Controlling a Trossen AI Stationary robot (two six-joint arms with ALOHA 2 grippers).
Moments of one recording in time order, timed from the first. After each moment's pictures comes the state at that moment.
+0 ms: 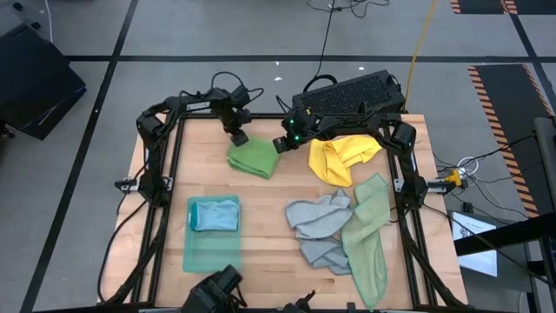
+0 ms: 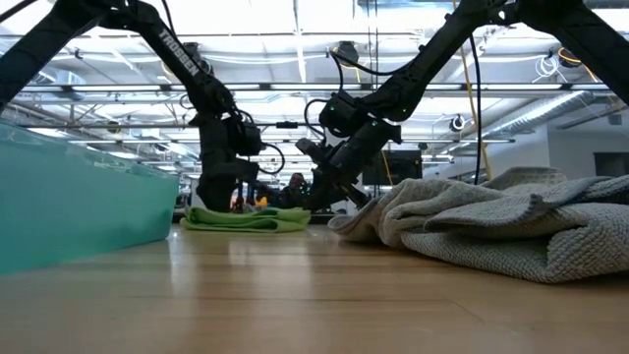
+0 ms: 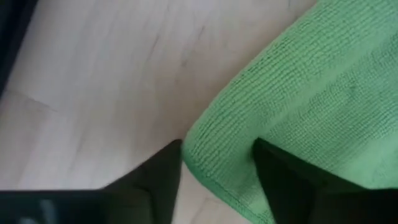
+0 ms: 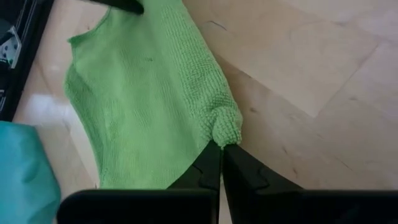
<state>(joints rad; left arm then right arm) 0.85 2.03 1.38 -0.85 0.21 0.33 -0.52 2.09 1.33 -0.11 -0.35 0.62</state>
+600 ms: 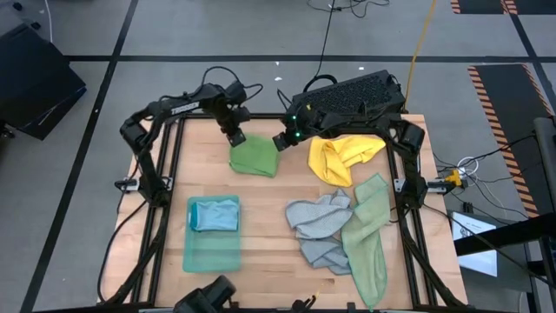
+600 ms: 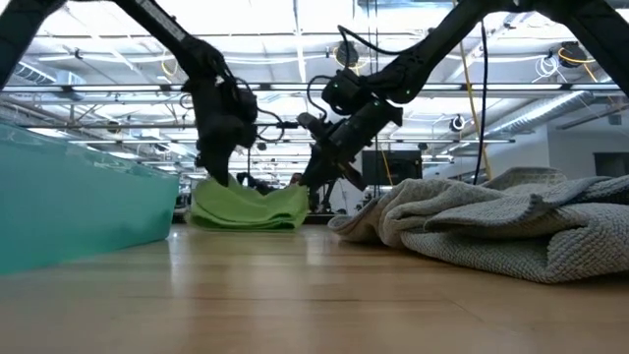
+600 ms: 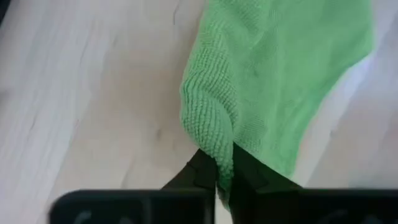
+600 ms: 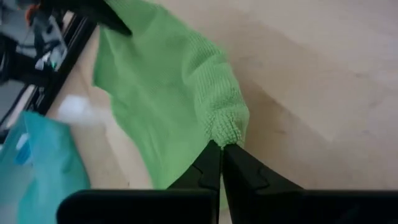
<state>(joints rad) 0.81 1.84 1.38 -1.00 0.33 0.30 -0.50 2.00 1.33 -0.10 -0.34 0.56</state>
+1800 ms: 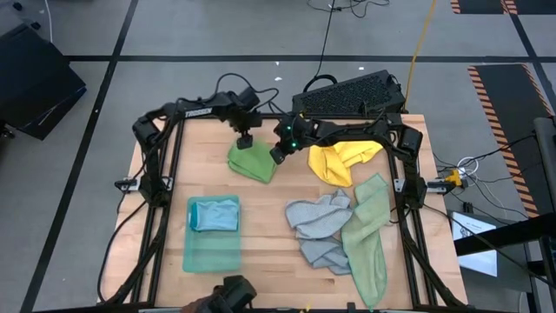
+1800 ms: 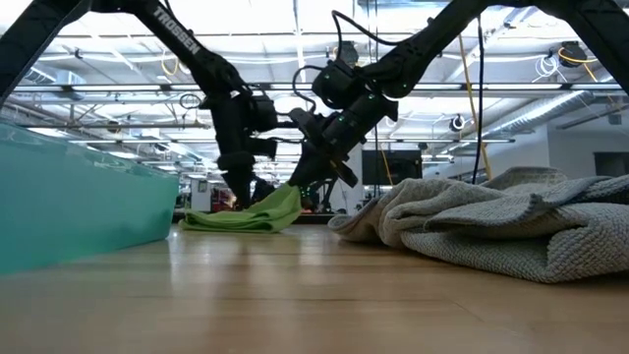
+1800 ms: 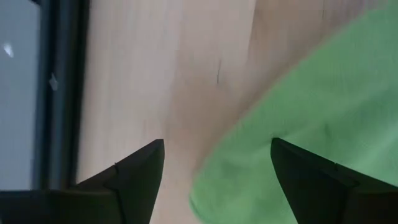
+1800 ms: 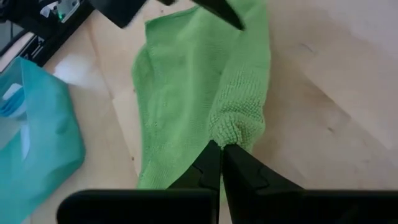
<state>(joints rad) 0.73 1.94 1.38 -0.73 0.12 0.58 -0.41 2.00 1.33 -0.11 -0.29 0.42</state>
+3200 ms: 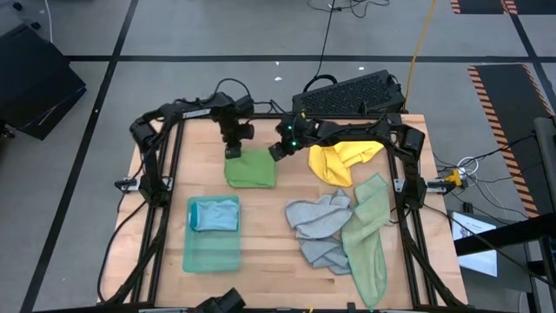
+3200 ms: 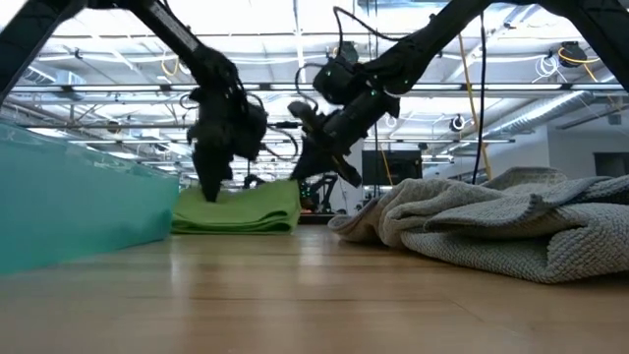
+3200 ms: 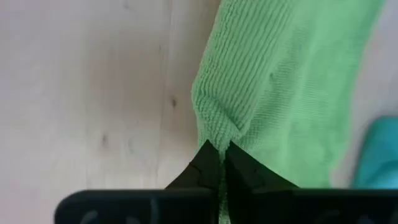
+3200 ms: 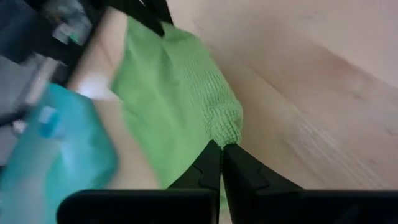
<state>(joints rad) 0.72 1.91 1.37 -1.10 0.30 0.57 -0.41 1.98 1.33 -0.13 -0.35 0.63</state>
